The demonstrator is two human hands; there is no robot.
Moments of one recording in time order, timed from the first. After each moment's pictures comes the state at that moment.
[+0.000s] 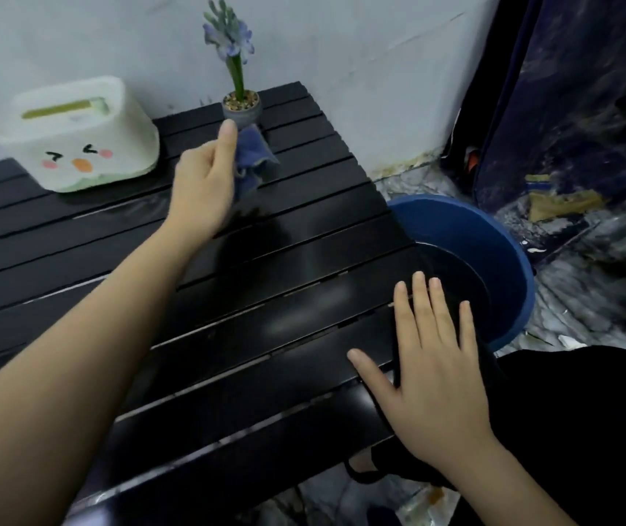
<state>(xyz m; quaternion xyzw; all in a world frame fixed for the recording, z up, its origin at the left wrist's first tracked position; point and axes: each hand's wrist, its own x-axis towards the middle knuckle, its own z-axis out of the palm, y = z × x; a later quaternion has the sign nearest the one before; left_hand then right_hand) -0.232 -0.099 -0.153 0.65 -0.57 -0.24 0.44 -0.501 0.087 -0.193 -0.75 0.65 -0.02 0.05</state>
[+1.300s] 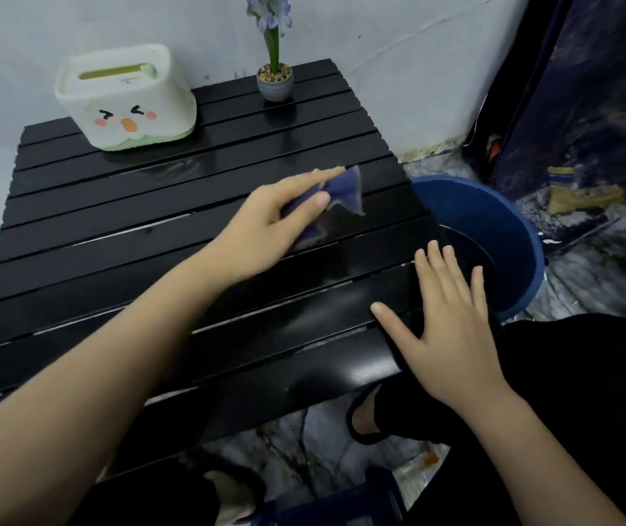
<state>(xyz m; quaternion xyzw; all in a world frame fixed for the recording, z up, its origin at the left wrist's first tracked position) -0.267 0.012 -0.139 0.49 -0.71 -0.38 0.34 -0.513 0.092 -0.190 -0.76 0.63 -0.11 0.10</state>
